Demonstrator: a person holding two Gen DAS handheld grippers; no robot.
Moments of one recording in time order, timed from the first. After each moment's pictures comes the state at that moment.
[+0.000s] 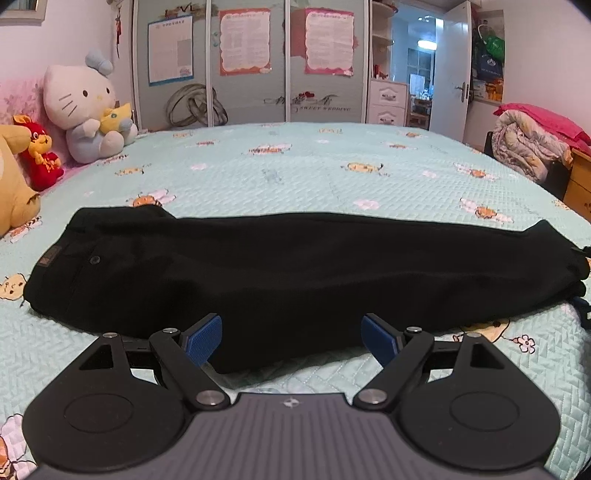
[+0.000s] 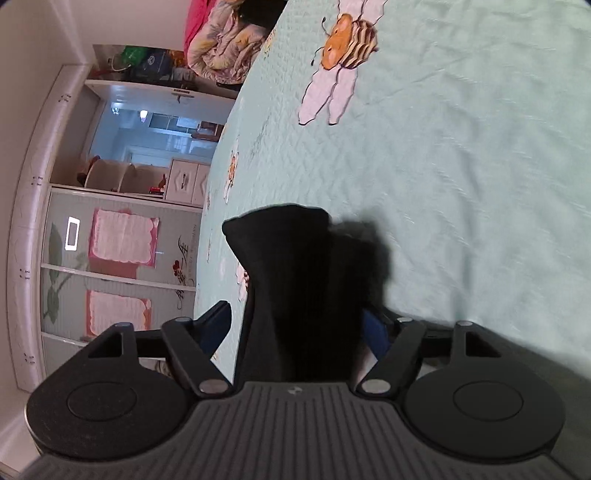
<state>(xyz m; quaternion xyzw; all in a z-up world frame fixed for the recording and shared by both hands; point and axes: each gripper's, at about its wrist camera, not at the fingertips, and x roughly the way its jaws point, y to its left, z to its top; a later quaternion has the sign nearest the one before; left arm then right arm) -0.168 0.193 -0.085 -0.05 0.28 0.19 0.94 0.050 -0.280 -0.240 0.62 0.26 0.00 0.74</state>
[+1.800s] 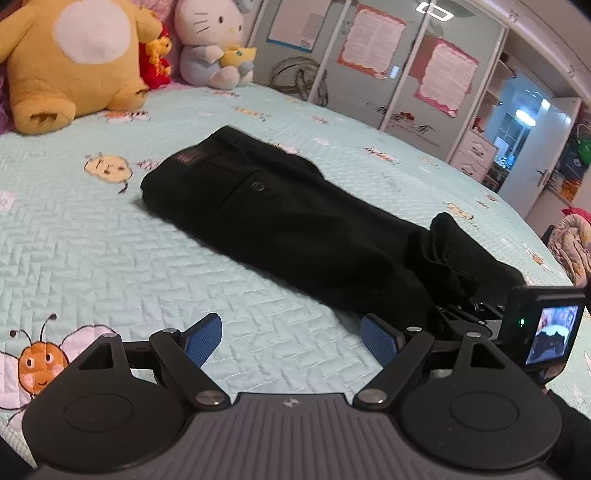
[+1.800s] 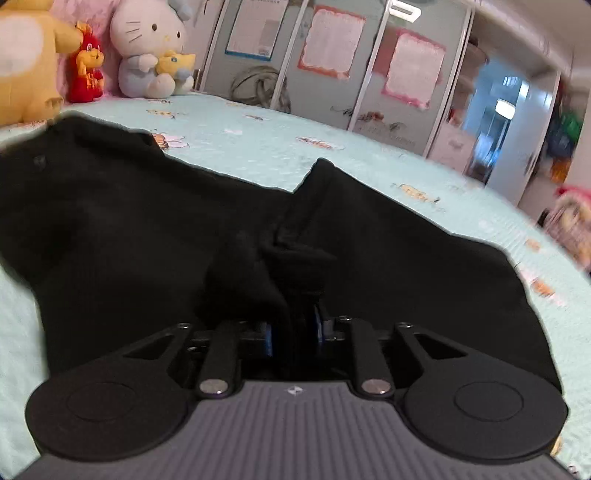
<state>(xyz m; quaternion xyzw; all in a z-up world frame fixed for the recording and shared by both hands) -0.274 0.322 -0.106 -0.23 0.26 0.27 0.90 -0.097 0.174 -0.186 -0.16 0.19 0.26 0.93</state>
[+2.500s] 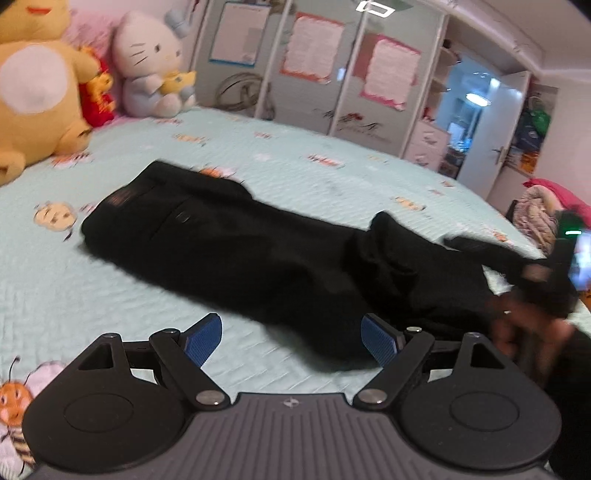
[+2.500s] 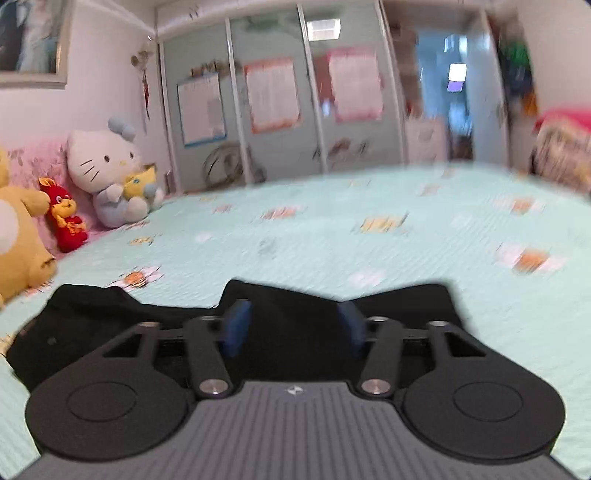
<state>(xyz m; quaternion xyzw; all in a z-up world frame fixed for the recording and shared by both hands) -0.244 0.287 -0.085 -0.18 0.24 0.21 0.93 -0.016 0.099 -0.132 0.04 0.22 0.29 0.93</state>
